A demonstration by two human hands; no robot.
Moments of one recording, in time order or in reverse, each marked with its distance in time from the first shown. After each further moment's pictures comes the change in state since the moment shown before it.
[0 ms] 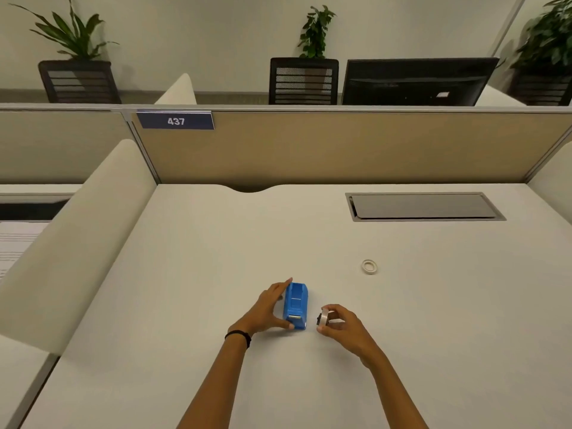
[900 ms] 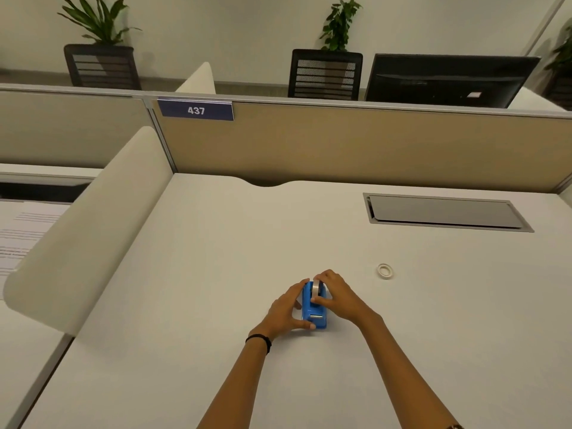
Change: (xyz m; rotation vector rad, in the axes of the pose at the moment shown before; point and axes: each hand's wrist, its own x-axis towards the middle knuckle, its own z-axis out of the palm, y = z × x) left_hand 0.015 -0.011 0.030 -0.056 0.121 0.019; right_hand 0.072 -0.041 0.004 -0.559 -0.081 -0.329
